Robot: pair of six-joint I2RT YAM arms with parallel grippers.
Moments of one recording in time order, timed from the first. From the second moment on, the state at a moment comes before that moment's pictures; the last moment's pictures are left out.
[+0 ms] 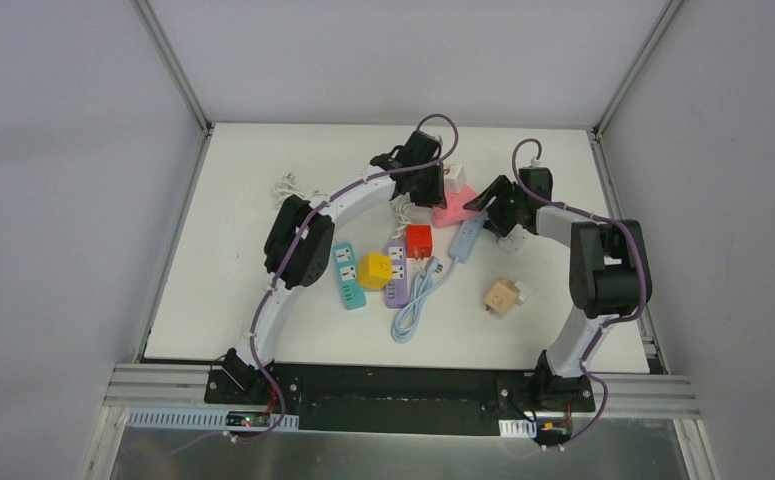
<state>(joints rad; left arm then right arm) -0.68 2.32 2.00 -0.48 0.16 -0.61 0.11 1.81 1.00 -0.03 -0.30 0.81</state>
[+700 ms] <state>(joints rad) -0.60 2.25 1.78 -0.24 0.32 -0.76 0.14 1.83 1.04 -0.05 -0.26 0.80</state>
